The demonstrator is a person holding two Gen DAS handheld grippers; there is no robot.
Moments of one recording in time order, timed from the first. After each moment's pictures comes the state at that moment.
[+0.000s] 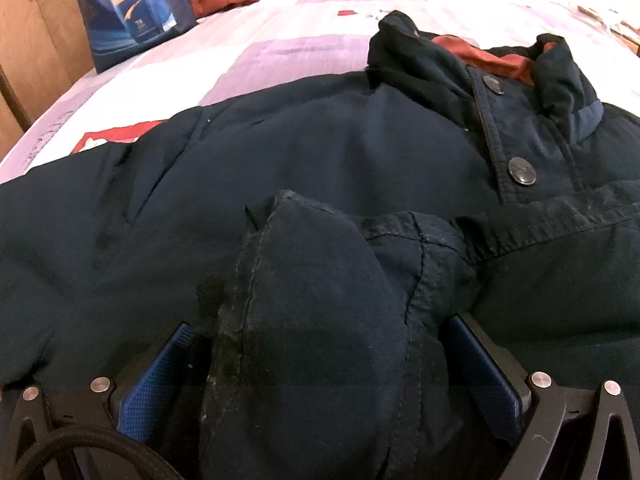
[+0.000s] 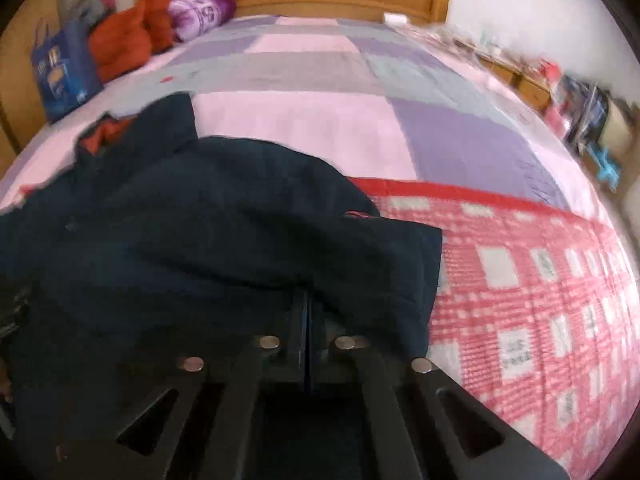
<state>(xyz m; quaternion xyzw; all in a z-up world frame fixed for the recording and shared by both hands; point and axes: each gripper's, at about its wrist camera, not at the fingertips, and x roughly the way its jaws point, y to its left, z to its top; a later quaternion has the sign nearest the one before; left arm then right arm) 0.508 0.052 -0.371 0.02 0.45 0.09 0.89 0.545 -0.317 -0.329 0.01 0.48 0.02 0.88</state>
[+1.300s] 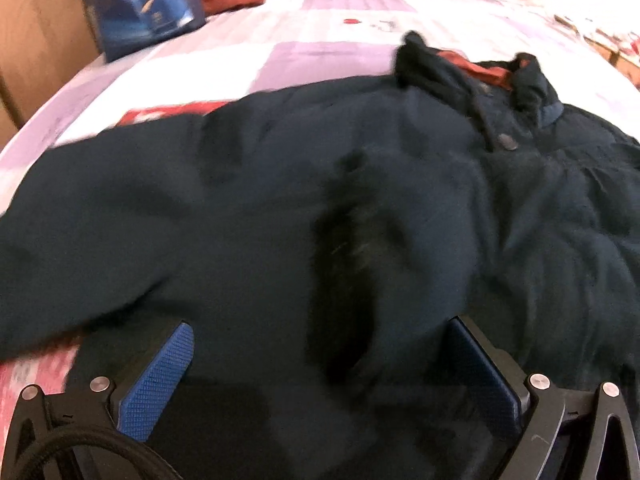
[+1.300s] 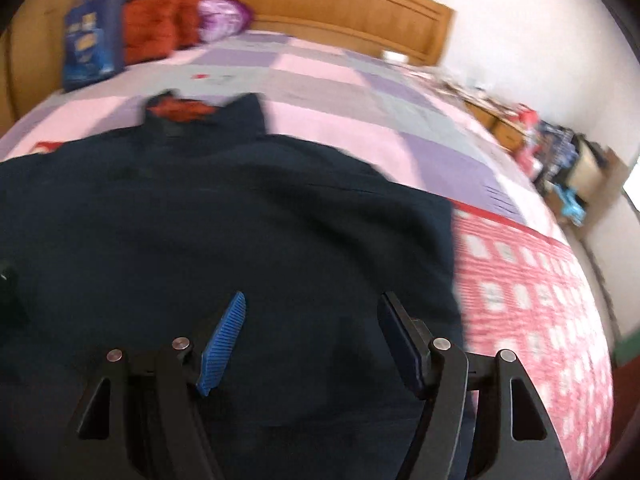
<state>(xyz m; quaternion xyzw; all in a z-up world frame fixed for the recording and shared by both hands) 0.425 0.120 -0.337 -0.01 0.45 0.05 0.89 0.443 -0.184 -0.300 -0.11 0.43 -0.02 0.90</state>
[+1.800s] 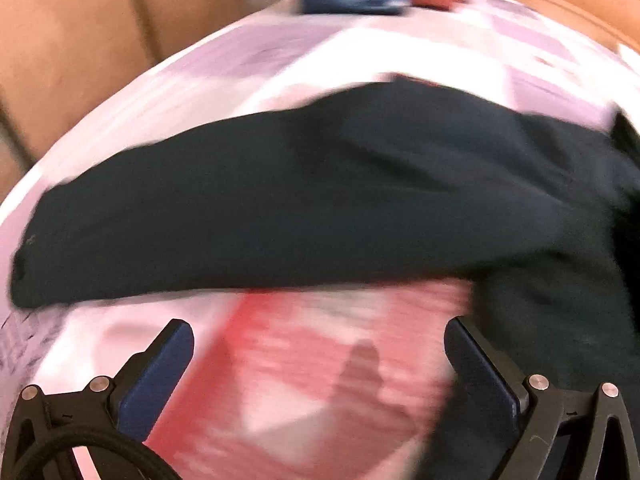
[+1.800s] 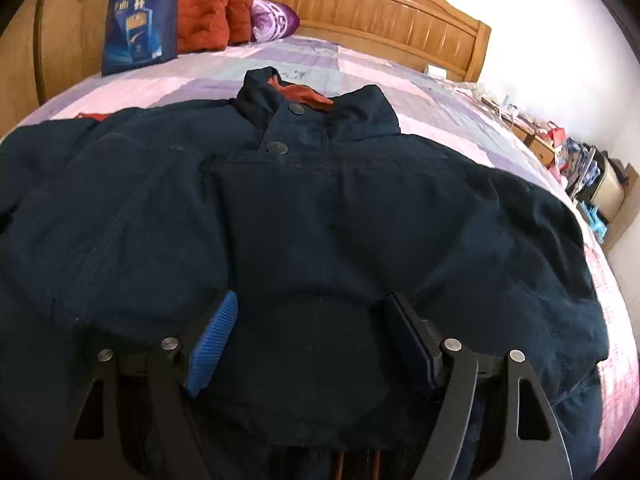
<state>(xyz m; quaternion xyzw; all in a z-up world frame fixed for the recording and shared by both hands) 0.334 0.328 -0.325 -0.09 0.45 0.23 0.86 0.446 -0.070 -0.366 -0.11 0.41 0.01 0.91</state>
